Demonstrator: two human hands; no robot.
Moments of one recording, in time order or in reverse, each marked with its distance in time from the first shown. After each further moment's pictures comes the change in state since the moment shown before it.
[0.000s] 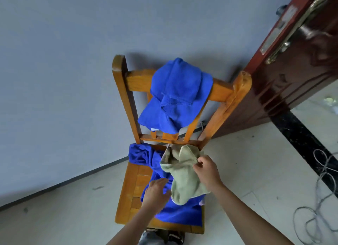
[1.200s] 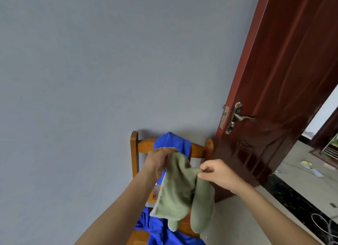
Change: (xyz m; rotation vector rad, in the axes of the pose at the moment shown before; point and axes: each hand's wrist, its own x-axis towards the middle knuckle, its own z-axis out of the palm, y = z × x) left_hand -0.100 0.184 -0.219 -1.213 0.163 0.276; right_hand -0.103 -0.134 -0.190 0.150 -0.052 -0.495
